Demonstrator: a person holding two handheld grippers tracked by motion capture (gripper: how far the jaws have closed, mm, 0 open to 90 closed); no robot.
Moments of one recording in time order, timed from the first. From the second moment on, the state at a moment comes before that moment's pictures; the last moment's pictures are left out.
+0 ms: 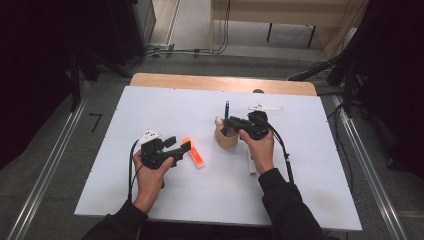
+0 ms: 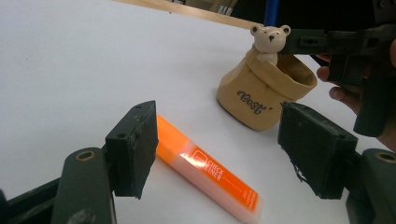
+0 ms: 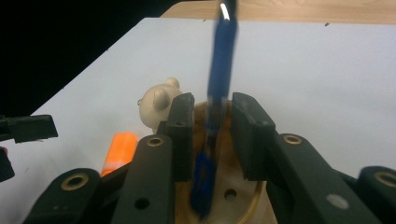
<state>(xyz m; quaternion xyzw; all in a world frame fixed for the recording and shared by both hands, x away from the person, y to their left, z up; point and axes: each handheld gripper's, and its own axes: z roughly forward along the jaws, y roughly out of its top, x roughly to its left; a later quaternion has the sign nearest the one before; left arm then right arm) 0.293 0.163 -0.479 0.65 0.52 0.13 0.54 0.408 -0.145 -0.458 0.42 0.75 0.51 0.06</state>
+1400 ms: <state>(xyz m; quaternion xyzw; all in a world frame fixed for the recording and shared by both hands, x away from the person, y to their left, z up) 0.292 0.162 -0.480 0.65 0.52 0.14 0.53 0.350 -0.191 -0.461 0.44 0.75 0.48 0.13</state>
